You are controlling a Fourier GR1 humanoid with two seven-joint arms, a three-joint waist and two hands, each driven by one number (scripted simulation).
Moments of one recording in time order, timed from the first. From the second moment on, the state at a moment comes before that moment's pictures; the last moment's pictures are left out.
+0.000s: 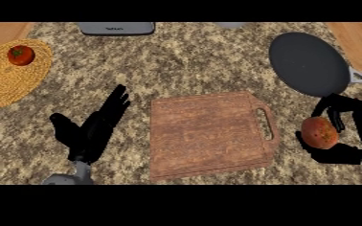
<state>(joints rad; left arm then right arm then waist) -0.03 0.14 -0.17 -1.57 0.26 0.00 0.20 -0.01 -0.73 0.18 -1.72 0.12 -0.22 -0.10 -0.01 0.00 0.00</state>
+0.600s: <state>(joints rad) -0.07 0.13 -0.16 -1.56 0.25 -0.03 0.22 -0.39 -0.60 0.05 -1.05 0.27 -0.32 -0.36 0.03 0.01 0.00</state>
